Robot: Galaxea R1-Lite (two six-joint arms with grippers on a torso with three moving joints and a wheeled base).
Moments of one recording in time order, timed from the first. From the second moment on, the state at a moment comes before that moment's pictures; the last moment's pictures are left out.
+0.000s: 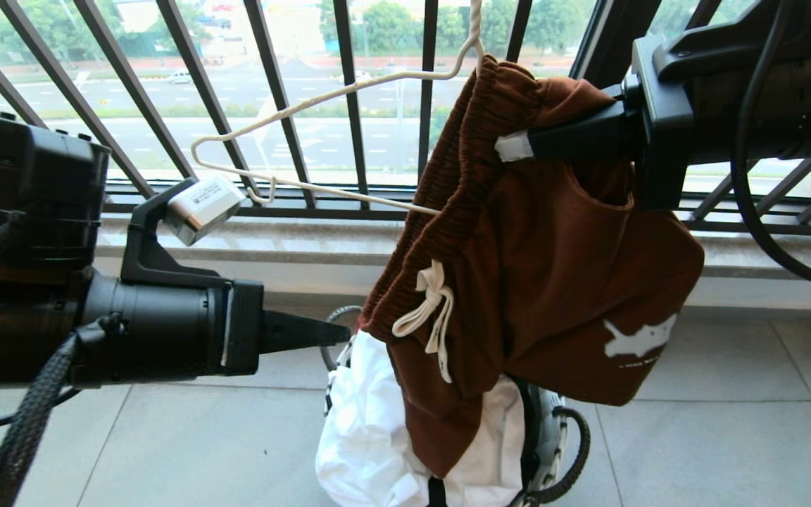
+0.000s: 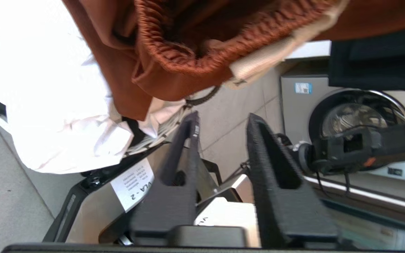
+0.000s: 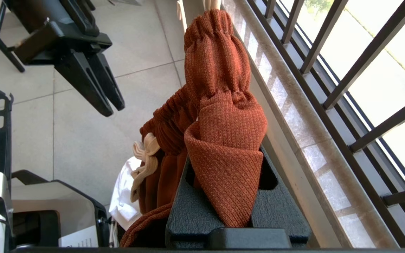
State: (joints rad) left arm -0.55 1.33 -1.01 0.09 -0.45 -0.46; right arm 0.55 1.58 -1.70 0.32 0.54 -0.47
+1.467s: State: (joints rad) left arm -0.54 1.43 -0.88 -0.26 -0.33 -0.53; right arm 0.53 1.55 -1.69 0.32 0.55 -0.47
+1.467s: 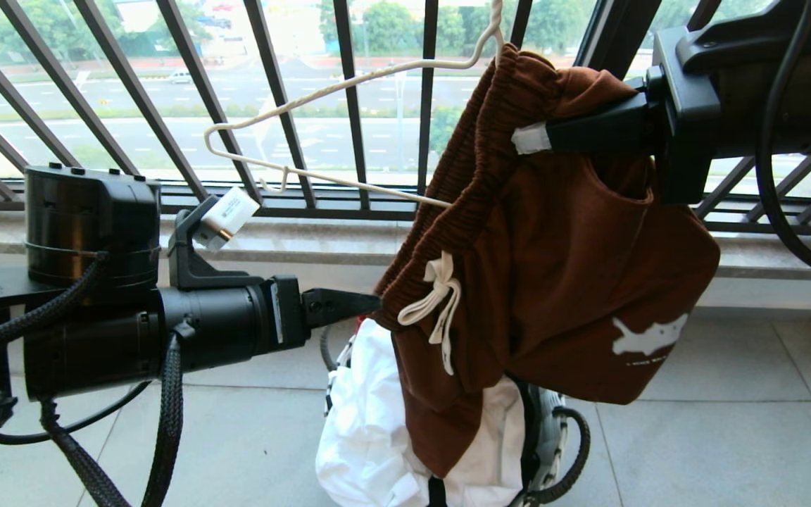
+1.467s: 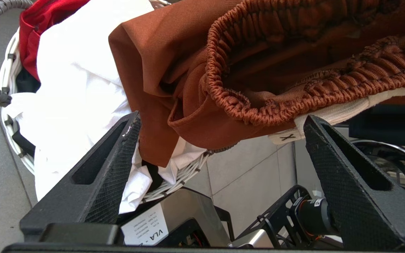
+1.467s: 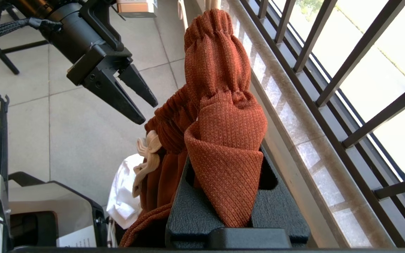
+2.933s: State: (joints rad) left arm -0.48 1.52 -0.82 -0.44 -0.33 -0.55; right arm 0.55 1.54 -1.63 0.23 0.57 -0.47
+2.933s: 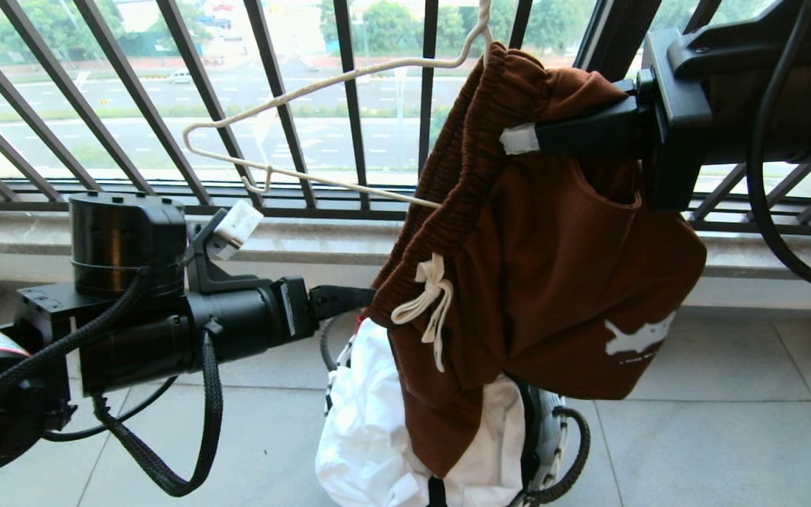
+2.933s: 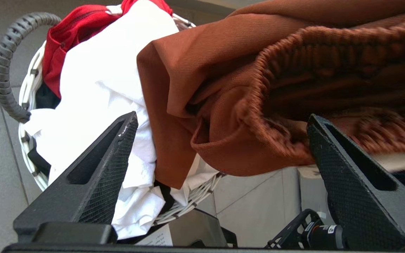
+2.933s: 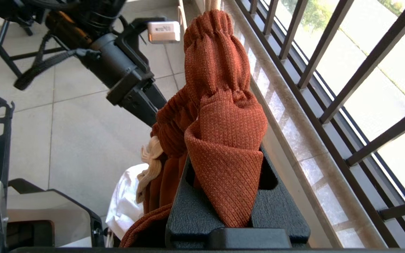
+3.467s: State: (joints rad) left arm -0.49 1.58 -0.82 -0.48 -0.33 -0.58; right arm 0.63 1.53 -1.63 0.23 0.57 -0.47
